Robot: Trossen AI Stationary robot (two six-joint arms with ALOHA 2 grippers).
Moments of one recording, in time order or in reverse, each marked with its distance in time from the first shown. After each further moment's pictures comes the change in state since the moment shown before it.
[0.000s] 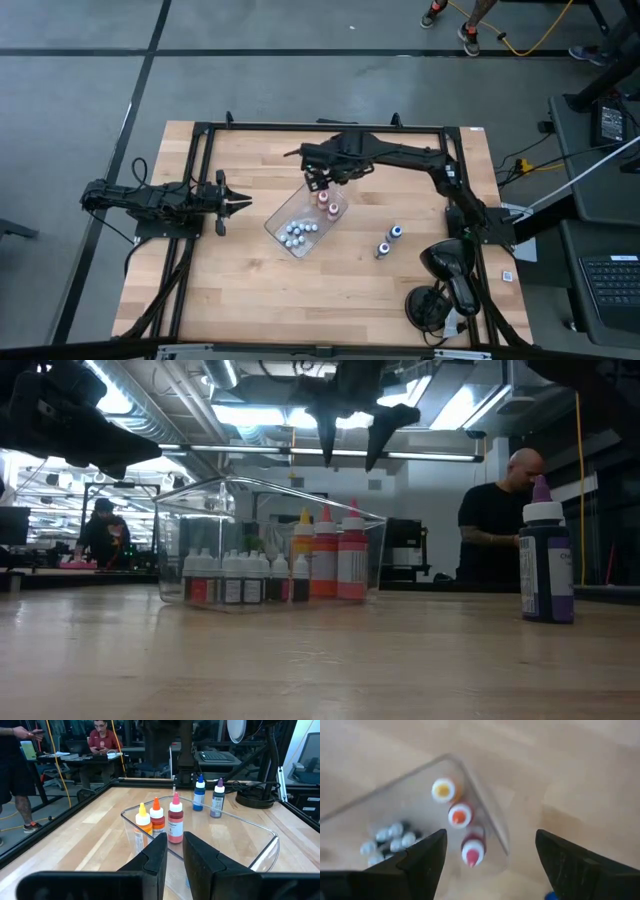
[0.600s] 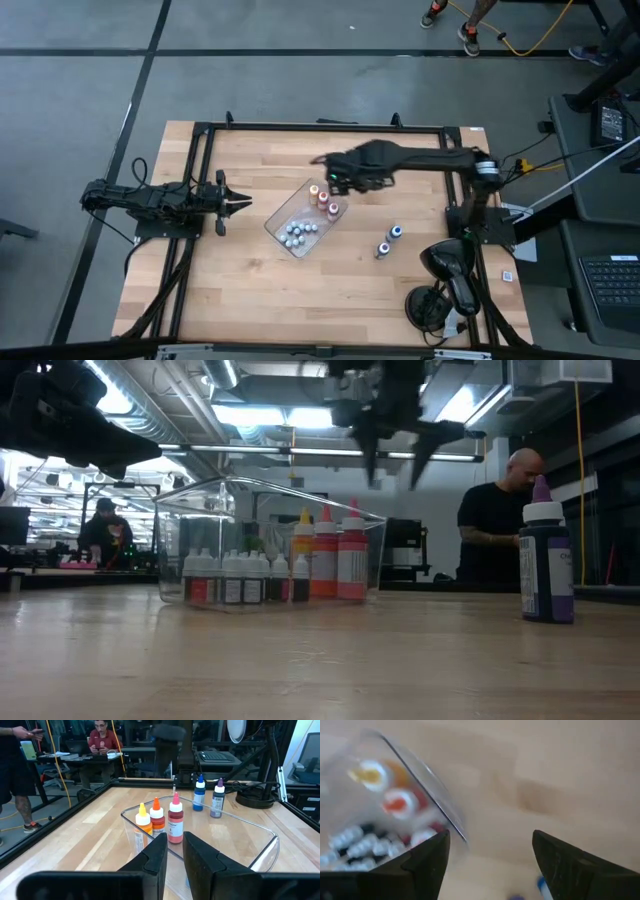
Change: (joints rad) left arm 0.000 0.000 0.000 0.000 0.000 0.000; right arm -0.001 -0.276 -0.534 0.228 -0.001 0.173
